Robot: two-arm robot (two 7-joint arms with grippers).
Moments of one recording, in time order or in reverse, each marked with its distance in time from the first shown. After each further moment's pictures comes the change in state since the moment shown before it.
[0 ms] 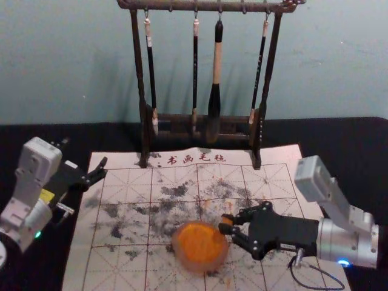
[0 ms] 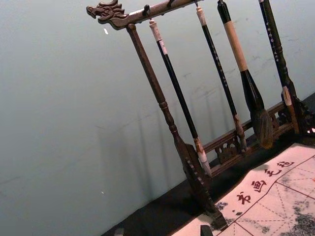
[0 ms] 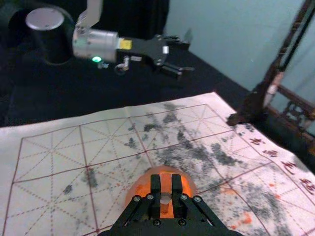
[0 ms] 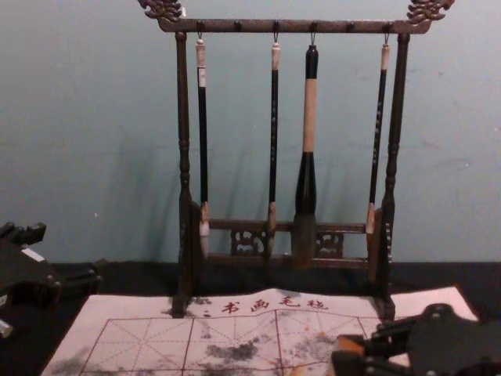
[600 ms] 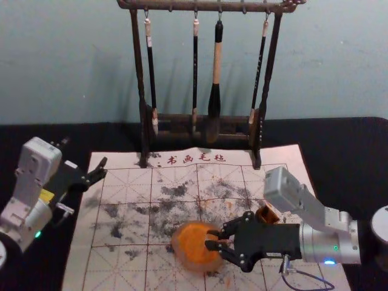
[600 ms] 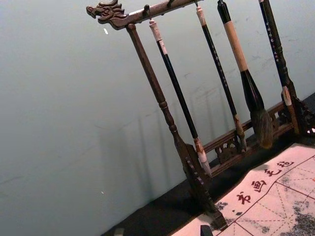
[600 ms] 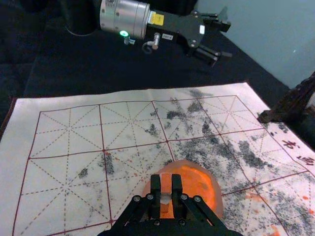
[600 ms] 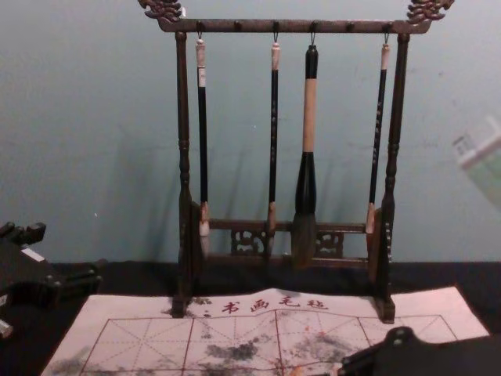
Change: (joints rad) left arm 0.000 0.000 0.000 0.000 0.000 0.000 0.000; right arm 0.106 0.004 -0.125 0.023 -0.073 0.040 0.049
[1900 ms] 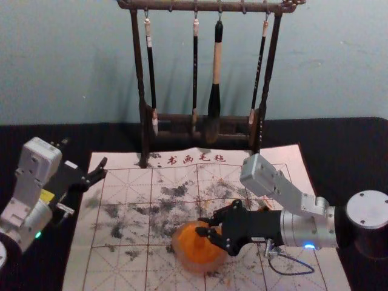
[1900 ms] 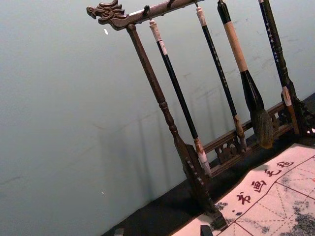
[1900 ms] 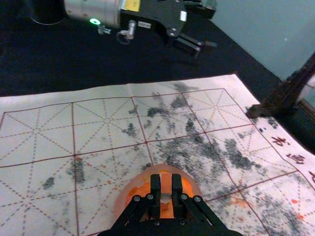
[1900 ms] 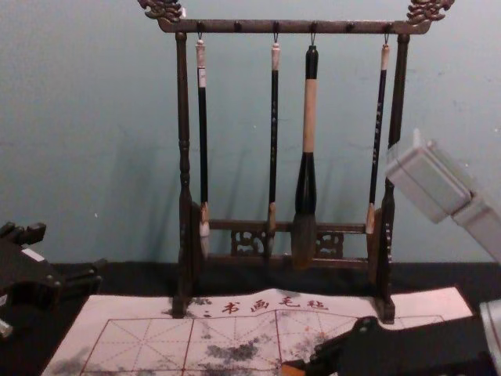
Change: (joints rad) left arm 0.000 0.000 0.000 0.000 0.000 0.000 0.000; right arm 0.098 -0.082 -0.055 0.116 -0.042 0.046 -0.031
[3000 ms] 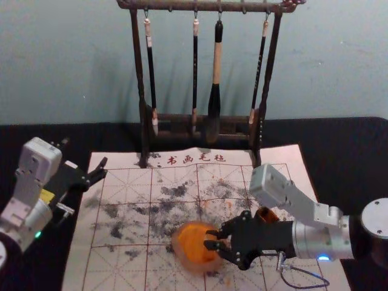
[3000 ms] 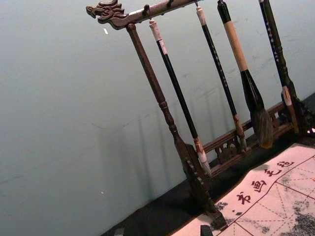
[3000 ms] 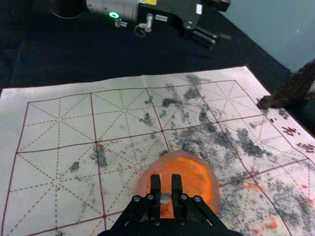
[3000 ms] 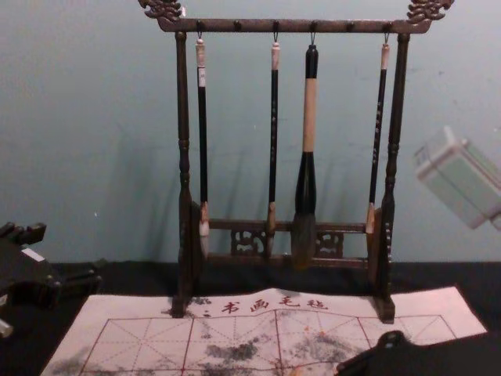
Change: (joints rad) left arm 0.000 0.000 0.000 0.000 0.000 0.000 0.000; right arm -0.056 0.075 0.015 -0.117 0.015 0.049 0.003
